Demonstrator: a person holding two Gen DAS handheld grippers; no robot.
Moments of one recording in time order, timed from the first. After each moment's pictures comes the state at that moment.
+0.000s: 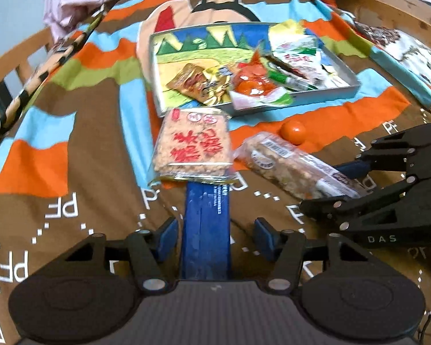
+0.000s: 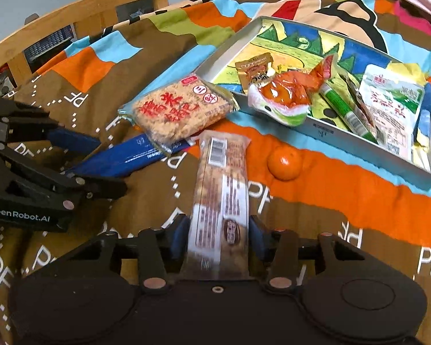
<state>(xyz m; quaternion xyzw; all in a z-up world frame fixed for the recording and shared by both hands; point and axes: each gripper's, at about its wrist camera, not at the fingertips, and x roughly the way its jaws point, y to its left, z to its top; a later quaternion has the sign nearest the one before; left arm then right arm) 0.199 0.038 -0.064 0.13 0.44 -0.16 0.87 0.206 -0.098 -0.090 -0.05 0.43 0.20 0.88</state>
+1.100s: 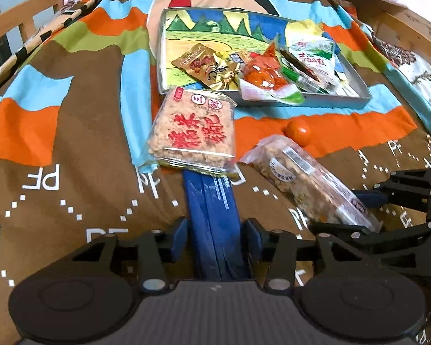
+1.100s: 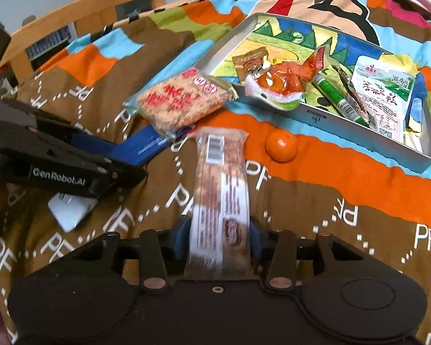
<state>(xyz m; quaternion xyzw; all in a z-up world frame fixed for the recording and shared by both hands) 0.216 0.048 -0.078 0.04 0.48 -0.14 0.86 0.194 -0.102 -0.091 -0.04 0.43 0.20 0.88</state>
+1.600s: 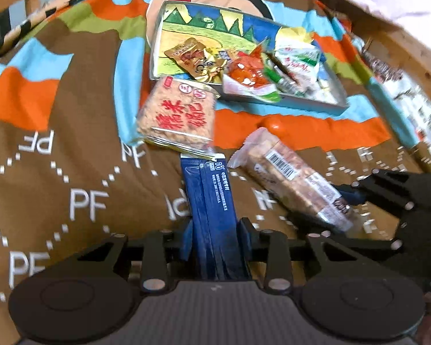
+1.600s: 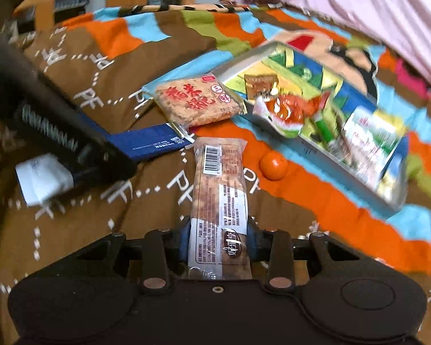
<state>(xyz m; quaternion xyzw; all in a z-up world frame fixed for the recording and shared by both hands) 0.188 0.054 -0.061 -0.03 0.50 -0.17 0.85 0.147 -0.078 -0.079 -0.22 0.37 0.18 0.89</state>
